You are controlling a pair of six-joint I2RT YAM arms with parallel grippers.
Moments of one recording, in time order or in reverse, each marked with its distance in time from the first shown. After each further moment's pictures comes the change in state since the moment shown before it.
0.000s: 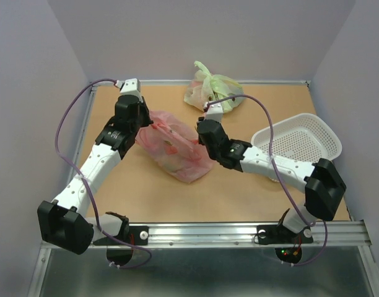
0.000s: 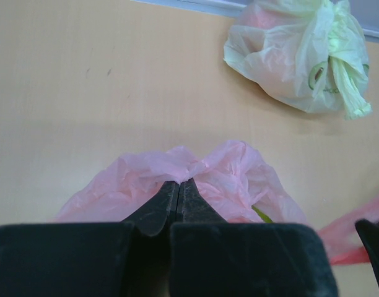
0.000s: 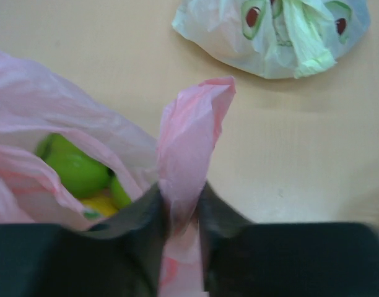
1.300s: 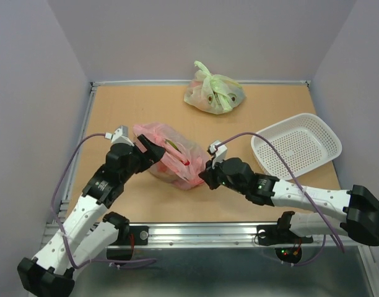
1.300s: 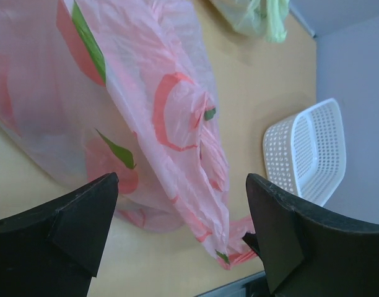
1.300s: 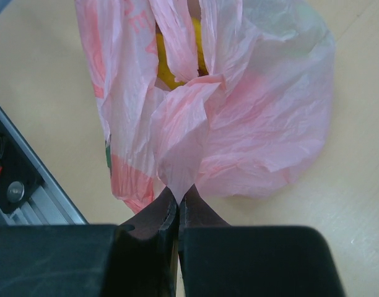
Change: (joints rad) left arm -0.038 -0.545 -0.455 -0.105 0.163 -0.530; right arm 0.154 -0.454 -0.567 0.131 -0.510 -0.026
